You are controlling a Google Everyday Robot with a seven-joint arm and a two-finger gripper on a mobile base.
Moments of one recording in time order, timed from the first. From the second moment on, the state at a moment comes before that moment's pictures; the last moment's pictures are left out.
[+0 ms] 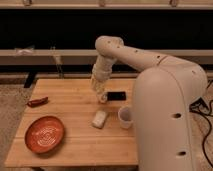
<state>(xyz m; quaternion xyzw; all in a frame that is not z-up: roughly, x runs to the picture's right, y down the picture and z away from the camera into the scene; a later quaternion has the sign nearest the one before) -0.043 0.002 0.785 -0.32 -0.30 -0.33 0.84</state>
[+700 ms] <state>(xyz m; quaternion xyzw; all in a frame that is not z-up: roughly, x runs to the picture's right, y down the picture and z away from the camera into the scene) -0.027 -0.010 0.788 -0.32 -0.32 -0.32 0.83</state>
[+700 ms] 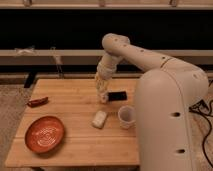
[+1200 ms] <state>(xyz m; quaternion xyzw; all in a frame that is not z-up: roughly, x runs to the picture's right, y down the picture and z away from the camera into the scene) -0.025 -0.014 0.797 -0.32 -0.34 -0.32 0.82</state>
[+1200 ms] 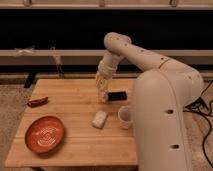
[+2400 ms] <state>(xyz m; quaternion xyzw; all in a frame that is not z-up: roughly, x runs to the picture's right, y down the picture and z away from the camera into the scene) -0.023 -0.022 0.812 -0.33 -0.38 -0.33 0.80</state>
